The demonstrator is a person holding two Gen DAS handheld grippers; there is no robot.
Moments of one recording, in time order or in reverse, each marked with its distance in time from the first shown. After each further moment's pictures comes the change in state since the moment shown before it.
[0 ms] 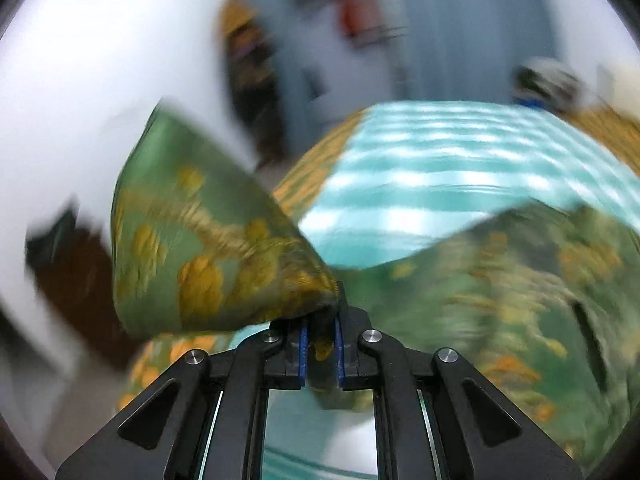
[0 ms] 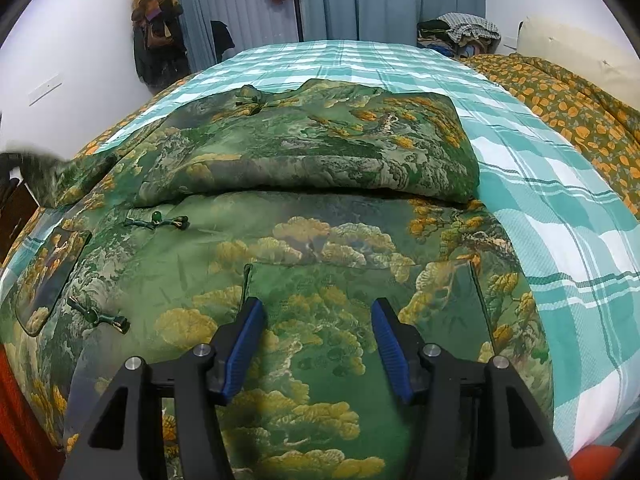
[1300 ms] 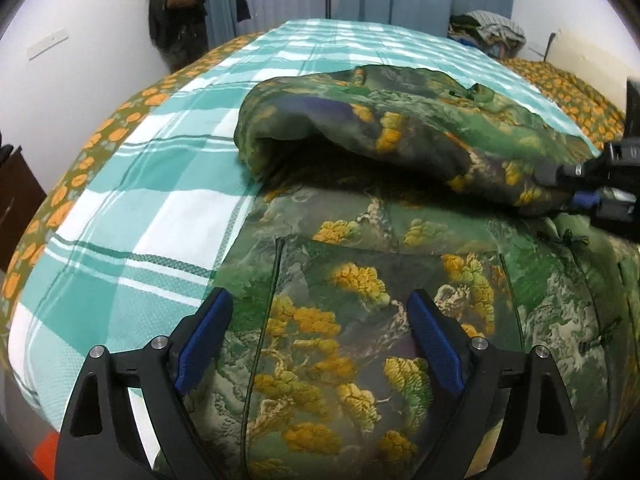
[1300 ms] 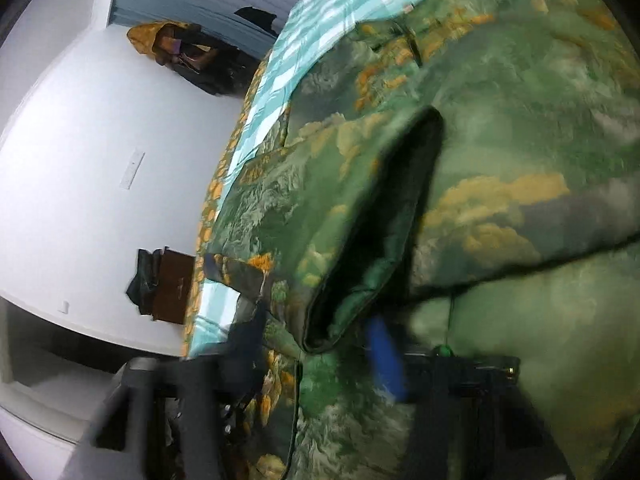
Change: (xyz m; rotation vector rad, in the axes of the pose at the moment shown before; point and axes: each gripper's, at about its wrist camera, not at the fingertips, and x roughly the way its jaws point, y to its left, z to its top) left arm -0.031 -0.086 -0.142 -0.079 0.302 -0.289; right arm 0.104 0.106 0.108 0.351 0.232 0.594
